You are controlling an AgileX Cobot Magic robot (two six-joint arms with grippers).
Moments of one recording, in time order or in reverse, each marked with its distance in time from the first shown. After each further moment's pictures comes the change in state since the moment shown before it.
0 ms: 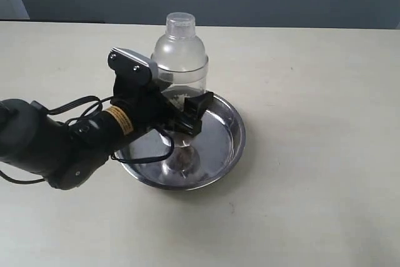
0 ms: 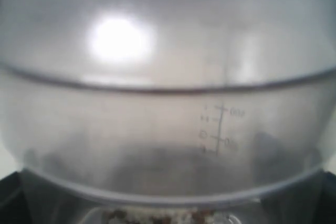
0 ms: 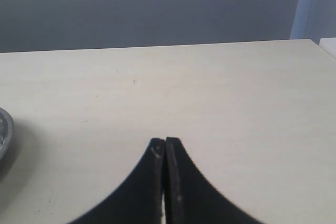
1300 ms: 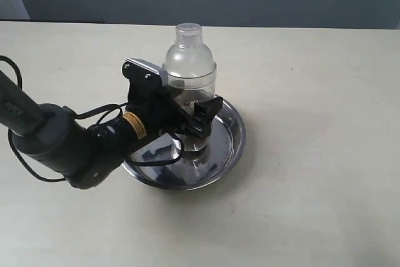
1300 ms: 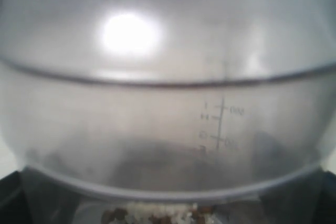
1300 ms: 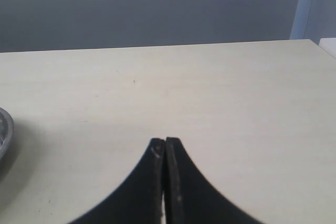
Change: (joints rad) left arm 0.005 0.150 -0.077 0.037 -0.087 -0.079; right arm 0.000 0.000 0.000 0.000 0.000 -0.002
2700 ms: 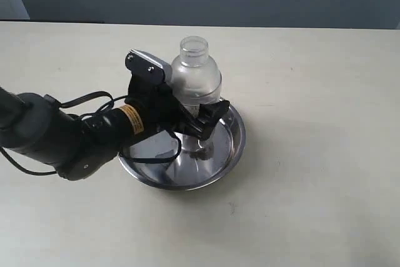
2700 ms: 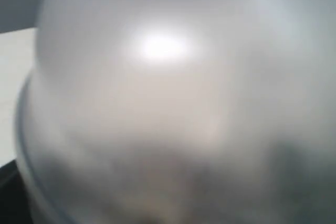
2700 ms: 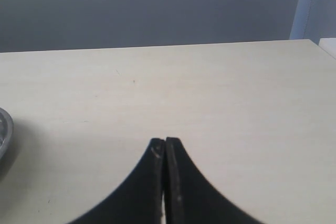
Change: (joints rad) left arm 0.008 -0.103 0.010 0.096 0.135 -0.006; right arm 0.000 0.000 0.000 -0.002 0.000 0.002
